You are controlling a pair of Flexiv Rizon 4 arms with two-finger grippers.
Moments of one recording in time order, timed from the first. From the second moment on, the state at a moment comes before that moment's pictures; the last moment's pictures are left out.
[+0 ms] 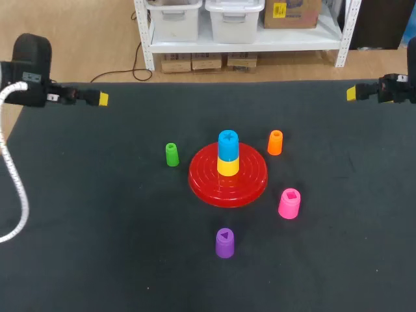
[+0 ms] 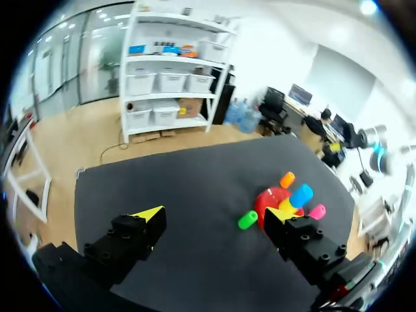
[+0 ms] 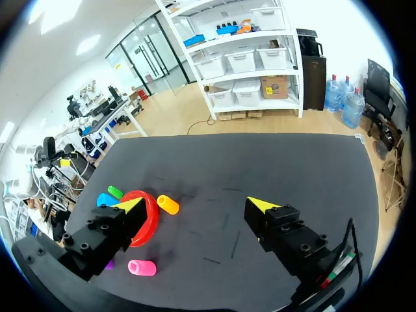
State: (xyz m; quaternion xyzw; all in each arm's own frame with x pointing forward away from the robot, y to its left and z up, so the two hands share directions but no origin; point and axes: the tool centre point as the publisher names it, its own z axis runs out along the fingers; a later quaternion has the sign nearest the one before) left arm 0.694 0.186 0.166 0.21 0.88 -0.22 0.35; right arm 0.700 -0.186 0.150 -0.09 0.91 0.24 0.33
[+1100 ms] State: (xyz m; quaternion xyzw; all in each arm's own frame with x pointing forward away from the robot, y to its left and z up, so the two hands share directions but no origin) left arm 0.671 0.170 0.169 0.57 0.71 -0.25 0.33; right arm 0.700 -0.186 0.150 -0.09 0.91 0.24 0.33
